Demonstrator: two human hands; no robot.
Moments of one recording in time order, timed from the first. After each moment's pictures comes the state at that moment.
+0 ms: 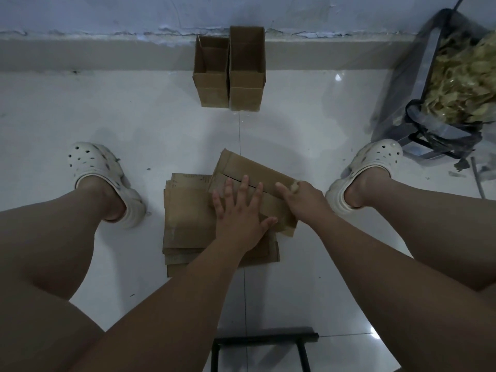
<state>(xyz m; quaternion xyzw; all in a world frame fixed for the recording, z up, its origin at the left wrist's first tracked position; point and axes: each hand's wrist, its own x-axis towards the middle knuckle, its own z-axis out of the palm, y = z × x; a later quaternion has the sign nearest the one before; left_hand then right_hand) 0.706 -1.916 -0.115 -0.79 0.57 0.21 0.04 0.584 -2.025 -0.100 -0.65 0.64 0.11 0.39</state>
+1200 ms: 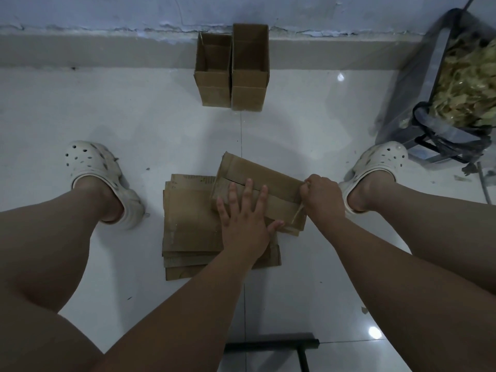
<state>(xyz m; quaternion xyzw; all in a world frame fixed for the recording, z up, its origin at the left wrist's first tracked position) 0.691 -1.916 -0.116 -0.82 0.54 0.17 0.06 0.575 -2.040 -0.108 -0.77 0.60 0.04 0.21</state>
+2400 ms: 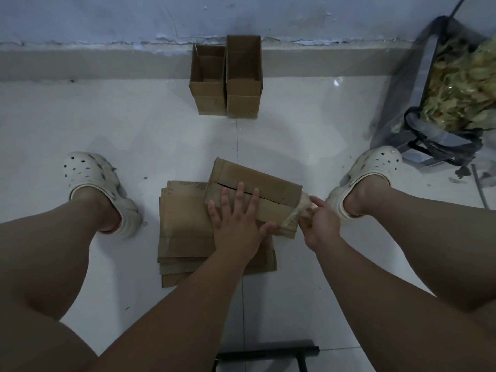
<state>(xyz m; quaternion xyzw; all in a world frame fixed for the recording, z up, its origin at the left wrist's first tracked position) 0.700 -1.921 -0.118 -0.82 0.53 0.19 0.05 0.569 -2.013 -0.110 -0.07 0.71 -0.31 0.63</state>
